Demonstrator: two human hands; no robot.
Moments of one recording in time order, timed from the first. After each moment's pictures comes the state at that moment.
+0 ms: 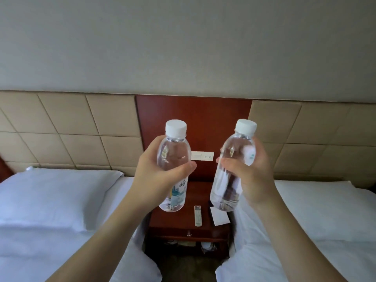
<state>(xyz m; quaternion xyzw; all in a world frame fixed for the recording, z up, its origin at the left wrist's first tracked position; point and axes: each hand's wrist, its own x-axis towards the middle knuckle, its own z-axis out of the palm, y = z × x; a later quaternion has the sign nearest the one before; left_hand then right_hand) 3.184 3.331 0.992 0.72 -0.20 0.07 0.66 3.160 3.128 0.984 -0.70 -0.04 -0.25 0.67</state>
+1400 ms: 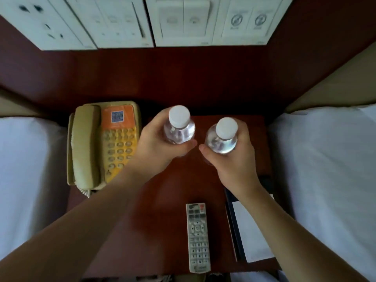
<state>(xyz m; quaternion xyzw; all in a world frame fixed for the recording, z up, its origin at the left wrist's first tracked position) 3.749 3.140 0.301 0.77 -0.10 -0.14 0.61 3.671 2.977 0.301 -0.79 0.17 -0.12 0.57</state>
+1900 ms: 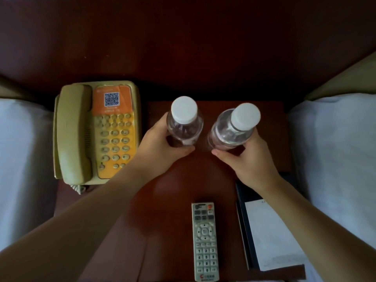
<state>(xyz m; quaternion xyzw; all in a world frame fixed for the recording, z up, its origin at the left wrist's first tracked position) 3.746 3.156 0.244 0.84 -0.10 -0.20 0.49 3.670 2.947 0.238 -0.86 0.10 0.00 0.51</state>
